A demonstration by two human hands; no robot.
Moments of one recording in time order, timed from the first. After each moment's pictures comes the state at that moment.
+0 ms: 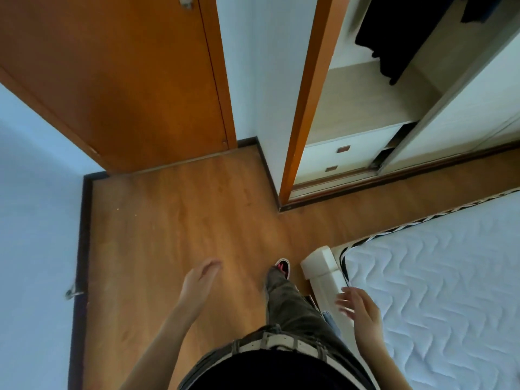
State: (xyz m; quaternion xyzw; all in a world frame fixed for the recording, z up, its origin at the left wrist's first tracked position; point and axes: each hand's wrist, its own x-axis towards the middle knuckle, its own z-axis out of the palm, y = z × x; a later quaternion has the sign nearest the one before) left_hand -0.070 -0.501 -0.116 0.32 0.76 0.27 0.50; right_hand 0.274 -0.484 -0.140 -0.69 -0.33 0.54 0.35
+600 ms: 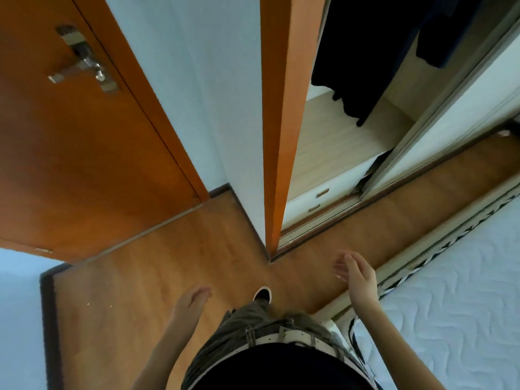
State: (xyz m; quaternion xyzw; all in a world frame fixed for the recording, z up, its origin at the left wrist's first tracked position) left_hand -0.131 -0.196 -0.114 0.35 0.74 0.20 0.54; right_hand 0.227 -0.147 -0.097 -0.70 -0.31 0.49 0.43
